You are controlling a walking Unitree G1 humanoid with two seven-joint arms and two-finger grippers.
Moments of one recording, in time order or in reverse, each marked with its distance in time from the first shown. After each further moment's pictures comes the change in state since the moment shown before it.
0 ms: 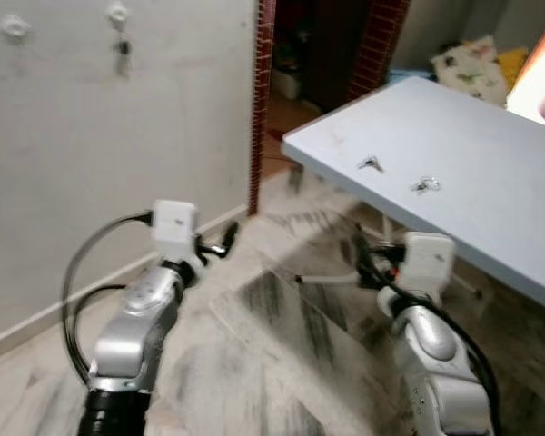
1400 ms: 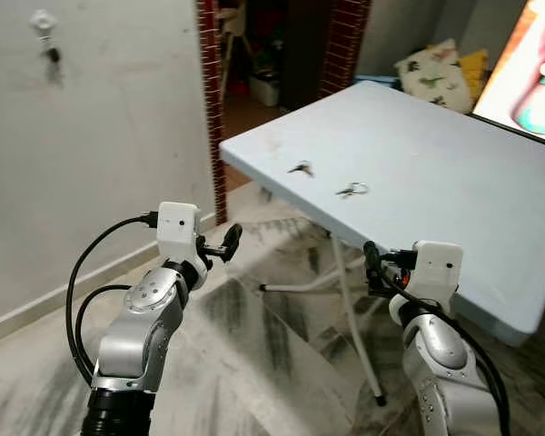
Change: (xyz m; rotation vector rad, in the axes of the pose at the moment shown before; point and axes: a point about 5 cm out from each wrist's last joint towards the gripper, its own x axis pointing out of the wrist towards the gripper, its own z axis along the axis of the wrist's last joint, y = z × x) left arm -0.003 0.009 -0.003 0.001 0.041 0.035; right arm -0.005 0.000 -0.007 0.011 0.031 -0.009
